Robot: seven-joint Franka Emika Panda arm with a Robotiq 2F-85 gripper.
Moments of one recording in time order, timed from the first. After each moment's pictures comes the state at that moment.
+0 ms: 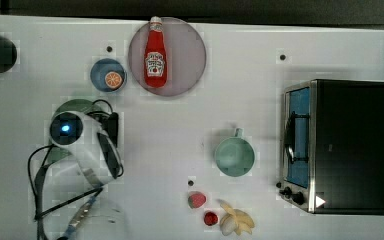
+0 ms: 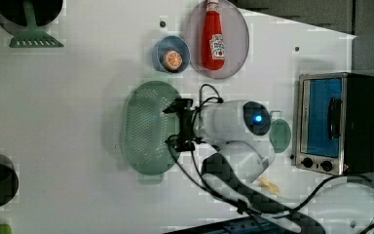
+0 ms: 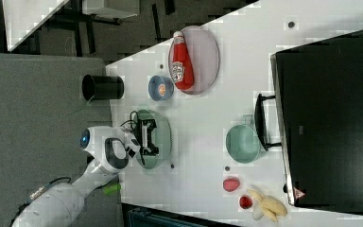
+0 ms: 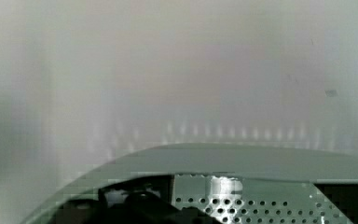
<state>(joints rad) 0.32 0.52 0.19 -2.16 0.00 1.04 1.29</state>
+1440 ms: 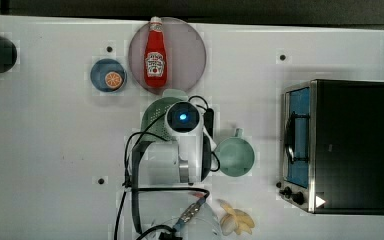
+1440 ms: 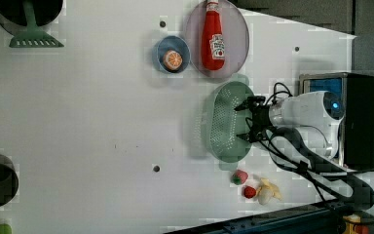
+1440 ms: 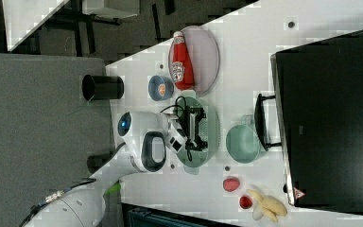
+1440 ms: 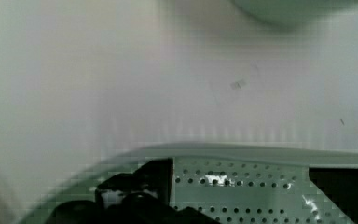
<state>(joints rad) 0.11 0.42 -0.06 -2.32 -0.01 1.02 0.91</state>
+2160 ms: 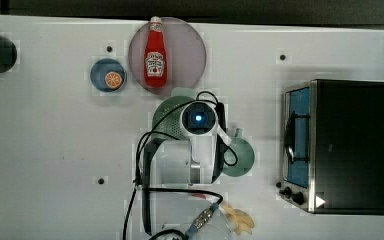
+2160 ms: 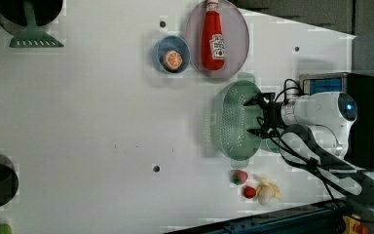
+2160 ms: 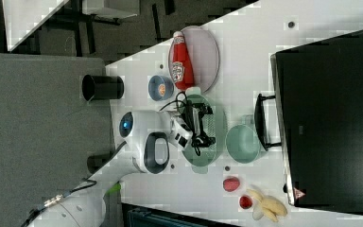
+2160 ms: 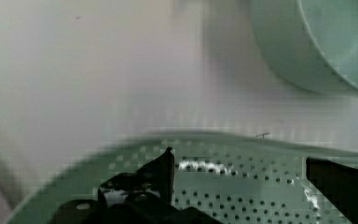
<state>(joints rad) 0.11 0.39 -0.11 -2.33 -0.01 1.05 0.70</state>
